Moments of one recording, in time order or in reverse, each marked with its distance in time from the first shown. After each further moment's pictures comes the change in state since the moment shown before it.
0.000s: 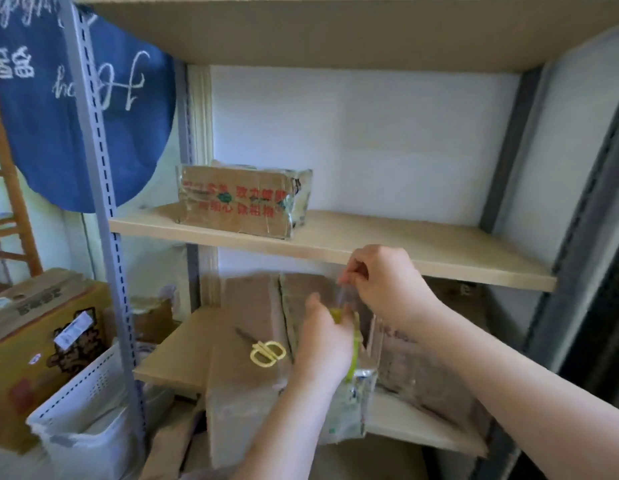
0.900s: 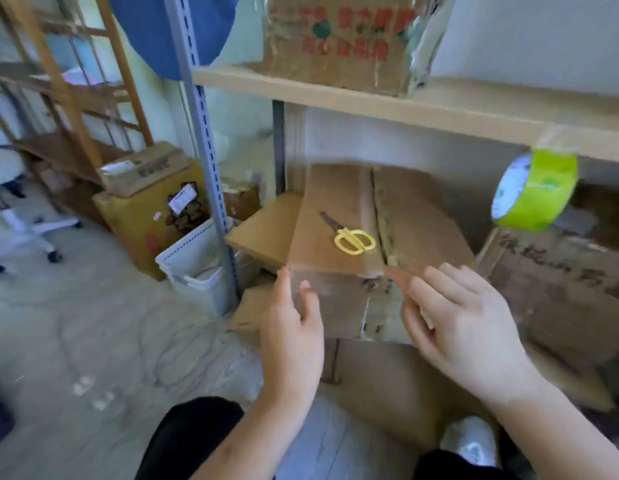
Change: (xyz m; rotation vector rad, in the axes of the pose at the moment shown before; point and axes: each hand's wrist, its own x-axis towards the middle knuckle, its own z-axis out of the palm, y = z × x) left_hand -0.057 -0.152 -0.048 0.193 0.543 -0.080; right_hand -0.103 0.036 0.118 -0.168 0.157 -0.623
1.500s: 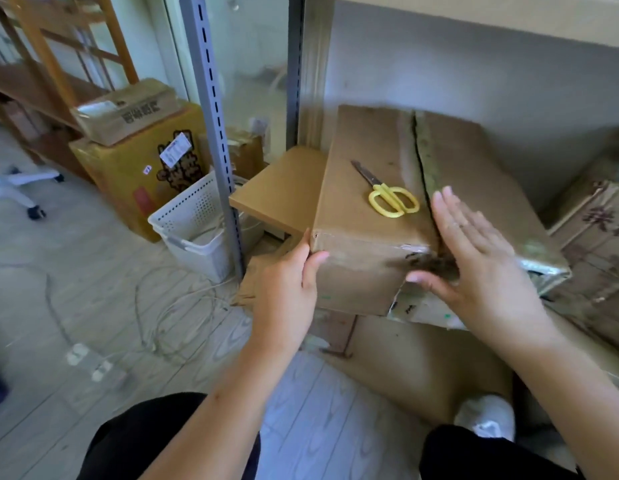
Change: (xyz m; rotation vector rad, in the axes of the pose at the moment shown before) left_hand 0.082 -0.094 0.005 0.174 -0.137 0.304; right_hand 0.011 0.019 0.108 0.089 -0.368 0.334
